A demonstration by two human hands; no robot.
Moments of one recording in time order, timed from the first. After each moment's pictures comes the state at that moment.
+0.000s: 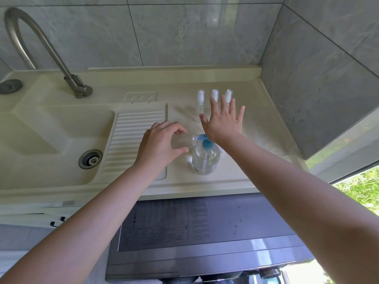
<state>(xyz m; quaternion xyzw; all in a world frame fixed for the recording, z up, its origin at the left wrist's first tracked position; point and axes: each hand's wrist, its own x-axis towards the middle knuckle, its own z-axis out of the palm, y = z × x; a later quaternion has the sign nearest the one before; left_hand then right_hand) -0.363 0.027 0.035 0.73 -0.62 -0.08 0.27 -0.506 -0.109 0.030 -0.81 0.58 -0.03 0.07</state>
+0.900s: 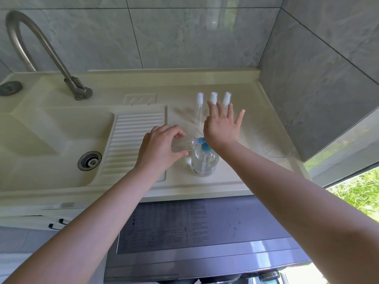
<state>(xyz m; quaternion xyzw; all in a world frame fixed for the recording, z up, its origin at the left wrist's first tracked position) -0.367 0.028 0.037 0.74 -0.61 -0.09 0.26 -0.503 -0.099 0.026 -0.80 0.58 -0.10 0.05</state>
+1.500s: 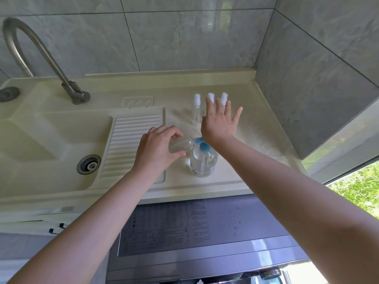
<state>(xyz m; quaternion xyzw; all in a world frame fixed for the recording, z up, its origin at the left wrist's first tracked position) -0.366 0.030 0.039 0.74 -0.61 -0.08 0.26 -0.499 -0.102 0.033 -0.80 0.60 -0.07 0.05</state>
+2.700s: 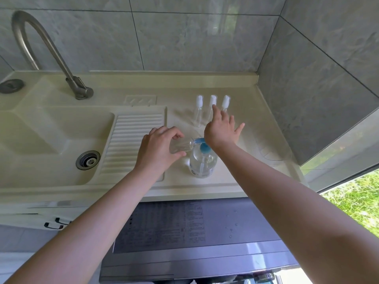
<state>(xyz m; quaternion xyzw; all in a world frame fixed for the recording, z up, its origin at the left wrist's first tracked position) -0.370 0.033 0.034 0.75 -0.60 -0.08 0.27 -0.502 -0.098 0.028 -0.74 0.64 -0.09 0.16</state>
